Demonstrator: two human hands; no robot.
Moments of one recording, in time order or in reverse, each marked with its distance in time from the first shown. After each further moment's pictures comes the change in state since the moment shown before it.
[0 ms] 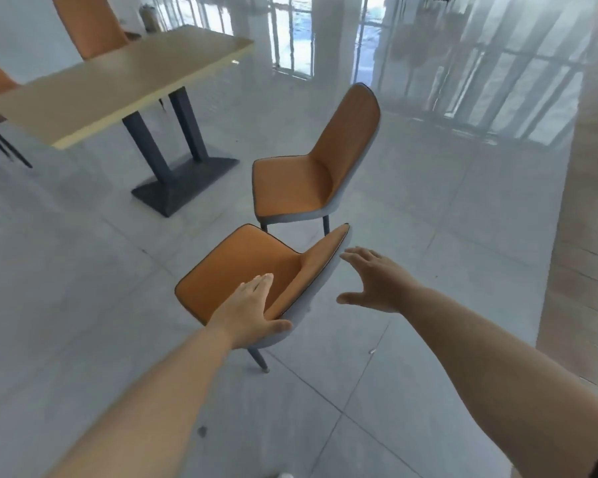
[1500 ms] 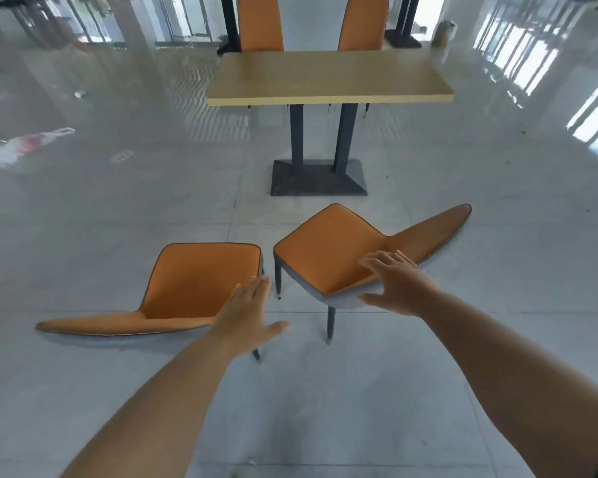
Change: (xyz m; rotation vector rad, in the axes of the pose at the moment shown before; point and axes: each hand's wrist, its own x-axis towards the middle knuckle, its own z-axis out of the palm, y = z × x) left_hand 0.400 0.256 -0.049 -0.267 0.385 -0.852; right_hand 0.436 0.379 -0.199 -0.247 -0.191 -0.901
